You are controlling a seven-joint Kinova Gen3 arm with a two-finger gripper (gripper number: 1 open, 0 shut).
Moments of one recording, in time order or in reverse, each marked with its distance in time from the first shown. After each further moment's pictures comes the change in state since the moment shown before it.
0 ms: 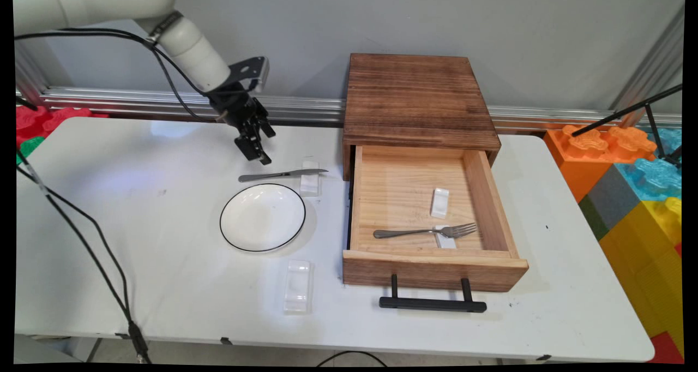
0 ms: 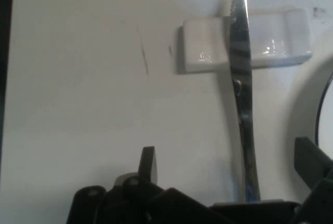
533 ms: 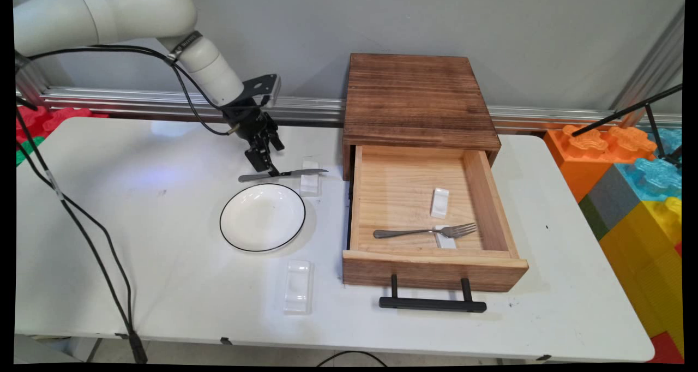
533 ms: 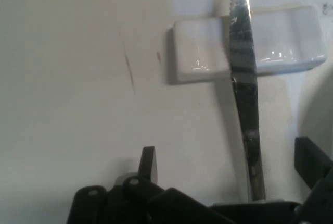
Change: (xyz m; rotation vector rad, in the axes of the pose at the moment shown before) arm -0.001 -0.009 0.042 -0.053 -0.001 0.017
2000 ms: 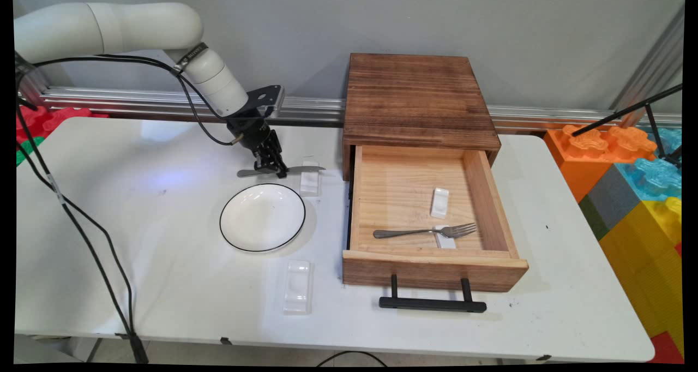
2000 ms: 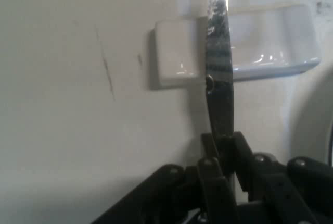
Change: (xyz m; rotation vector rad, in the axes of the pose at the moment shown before) arm 0.001 0.010 0.016 -0.009 -0.001 0.005
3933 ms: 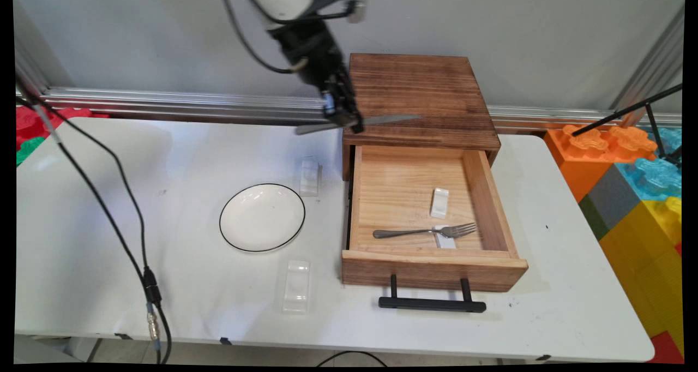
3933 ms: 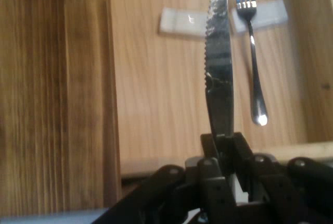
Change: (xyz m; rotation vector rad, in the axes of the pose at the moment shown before) arm 0.240 0.105 -0.156 0.038 0.102 0.076
